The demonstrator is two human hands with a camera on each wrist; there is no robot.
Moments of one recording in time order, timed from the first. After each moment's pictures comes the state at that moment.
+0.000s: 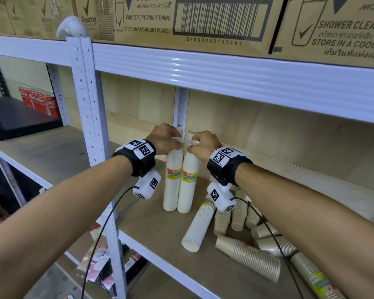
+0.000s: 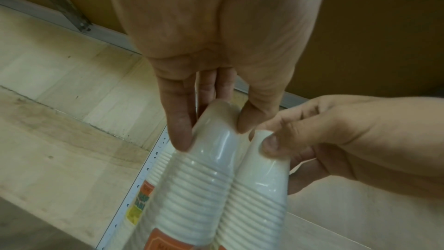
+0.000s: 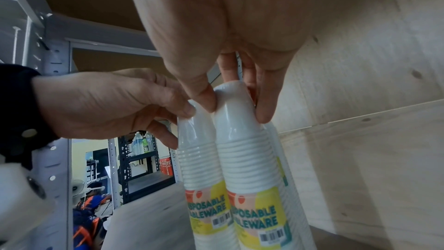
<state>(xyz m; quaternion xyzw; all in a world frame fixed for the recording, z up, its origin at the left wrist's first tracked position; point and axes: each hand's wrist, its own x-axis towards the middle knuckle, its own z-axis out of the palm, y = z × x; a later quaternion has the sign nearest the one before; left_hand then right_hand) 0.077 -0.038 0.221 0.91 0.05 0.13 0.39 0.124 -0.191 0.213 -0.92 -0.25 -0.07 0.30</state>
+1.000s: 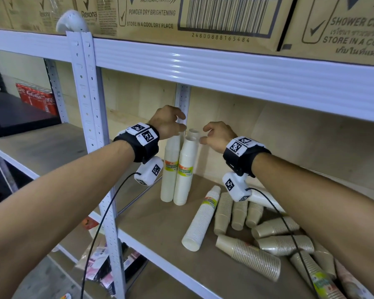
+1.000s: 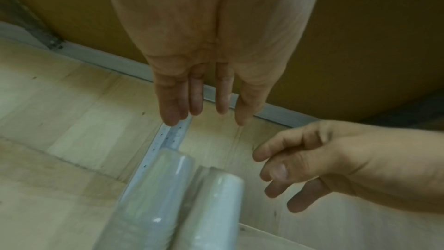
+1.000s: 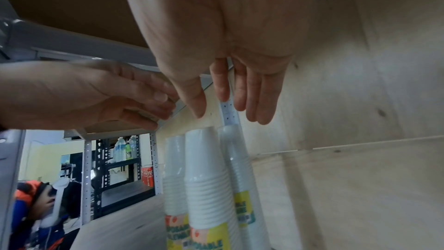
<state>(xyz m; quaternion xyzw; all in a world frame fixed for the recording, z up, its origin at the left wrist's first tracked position) 0.085 -0.035 0.253 0.92 0.02 0.21 0.33 0.152 -0.217 0.232 -0.92 -0.23 -0.07 0.30</state>
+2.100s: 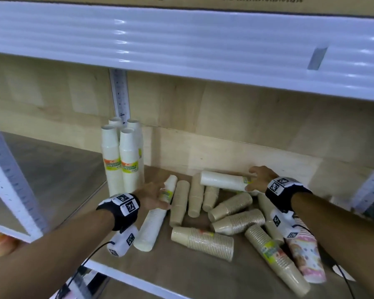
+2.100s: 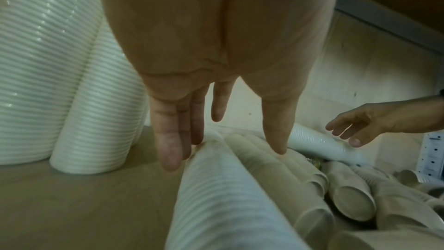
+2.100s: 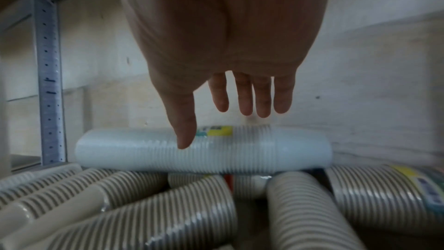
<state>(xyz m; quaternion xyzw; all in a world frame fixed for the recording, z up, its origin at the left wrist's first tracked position) 0.115 -0.140 0.050 0.96 -0.01 -0.15 0.23 0.181 -0.505 0.104 -0.99 0.03 0.07 0.13</state>
